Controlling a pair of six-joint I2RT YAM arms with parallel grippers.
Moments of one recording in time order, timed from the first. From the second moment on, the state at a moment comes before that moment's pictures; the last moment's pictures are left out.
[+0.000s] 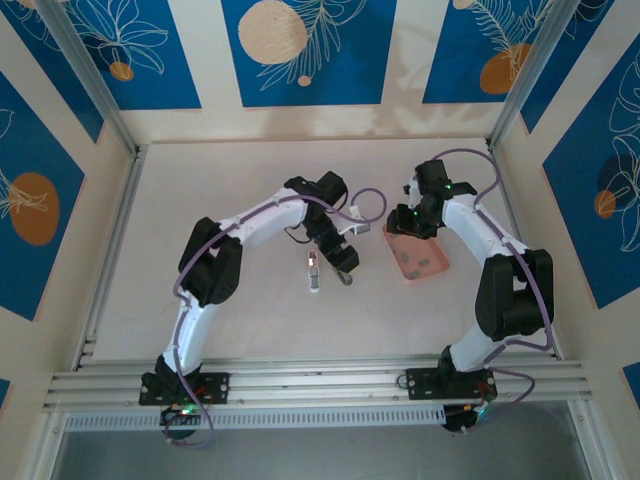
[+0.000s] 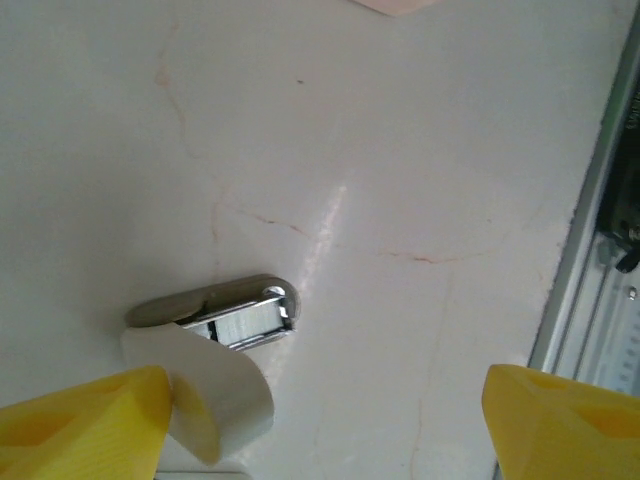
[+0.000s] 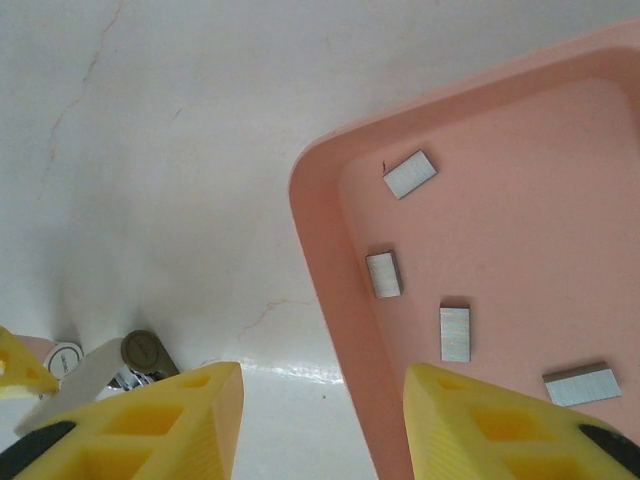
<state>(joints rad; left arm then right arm) -0.74 2.18 1.88 -1.08 0.60 0.30 0.16 1.60 1.22 -0.84 -0.23 0.27</state>
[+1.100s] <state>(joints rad) -0.52 1.80 1.34 -0.43 0.61 -0.10 0.52 1.64 1.20 -0.77 -0.42 0.37</state>
